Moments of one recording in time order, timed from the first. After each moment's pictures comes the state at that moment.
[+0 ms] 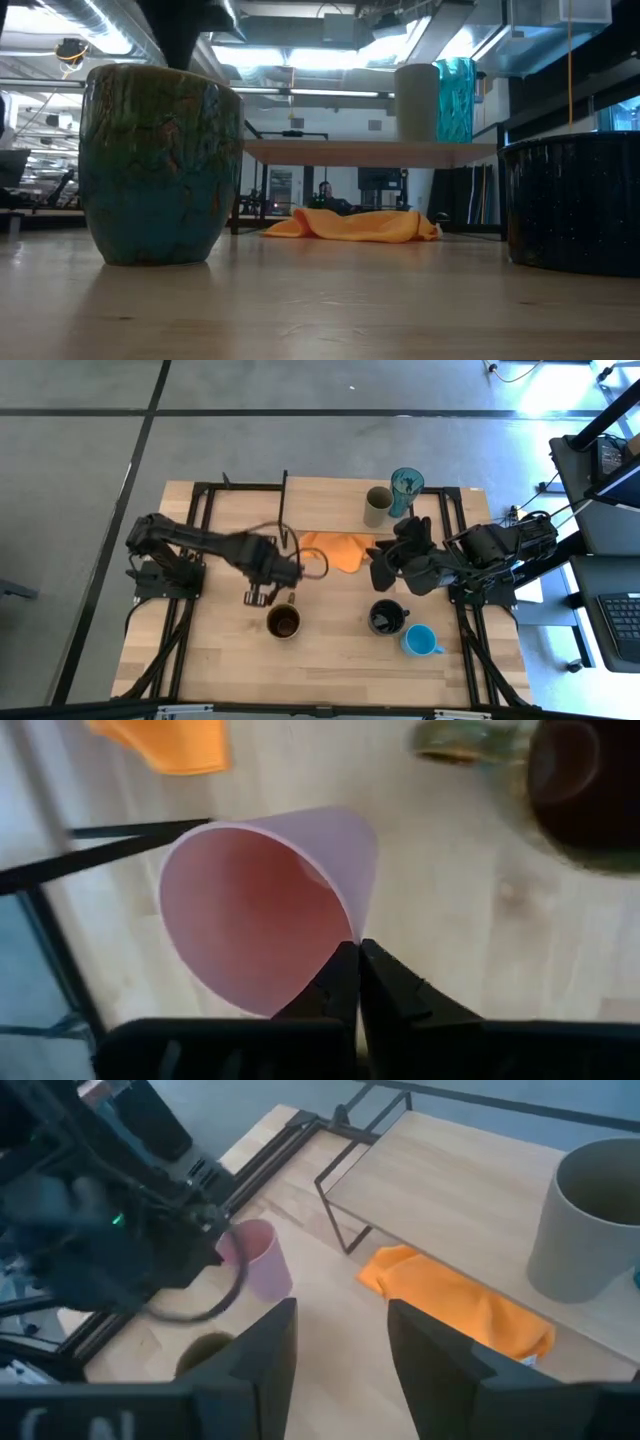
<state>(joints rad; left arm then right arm) -0.21 1.66 1.60 -1.52 -0.21 -0.14 0.43 1.53 1.91 -1.27 0.75 1.14</state>
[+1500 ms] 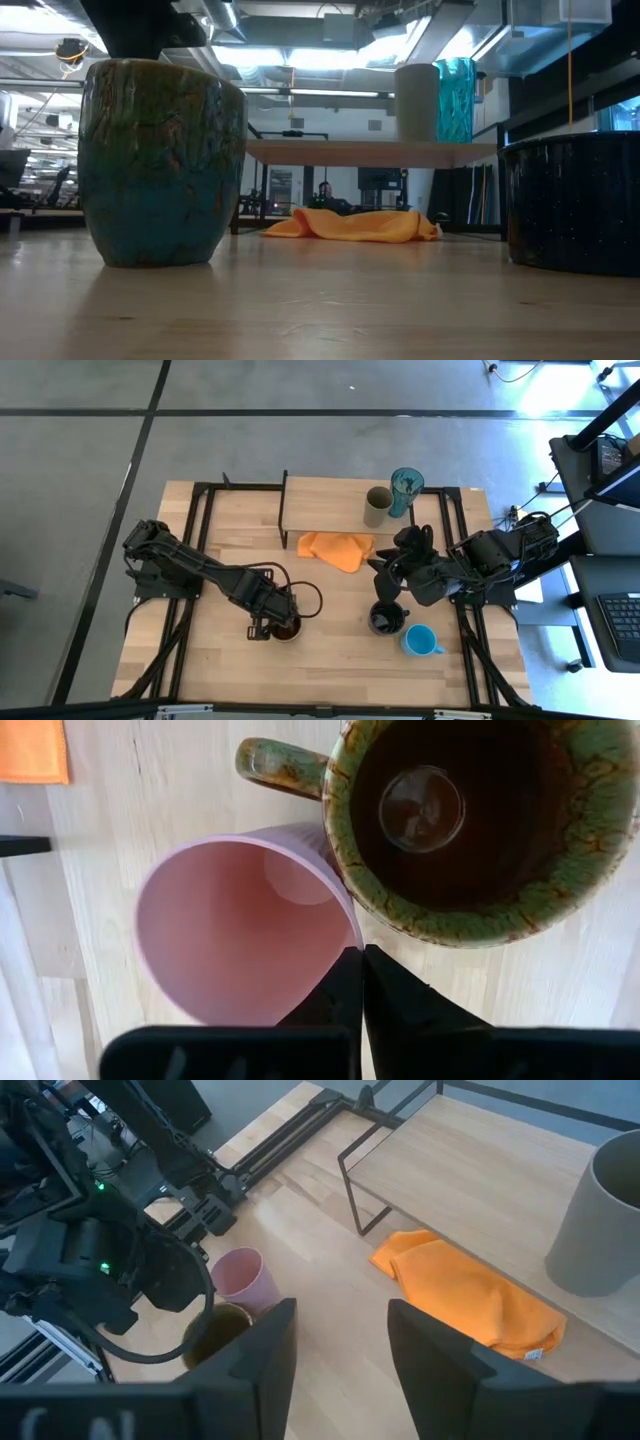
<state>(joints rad) -0.39 1.66 1.43 -1.25 -0.11 -0.43 0.48 1.53 1.91 -1.27 0.73 1.10</state>
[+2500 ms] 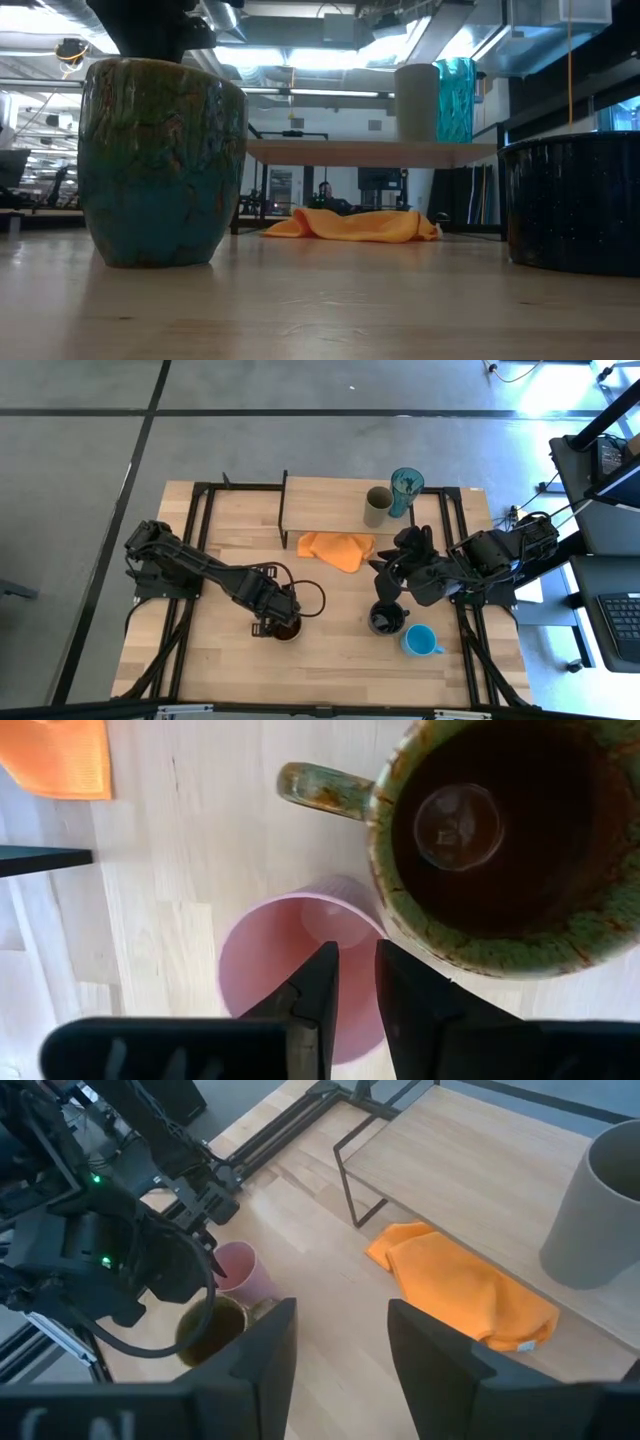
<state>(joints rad) -0.38 1.68 1.43 -1.24 -0.19 -0.41 0.48 1.53 1.91 -1.29 0.71 1.10</state>
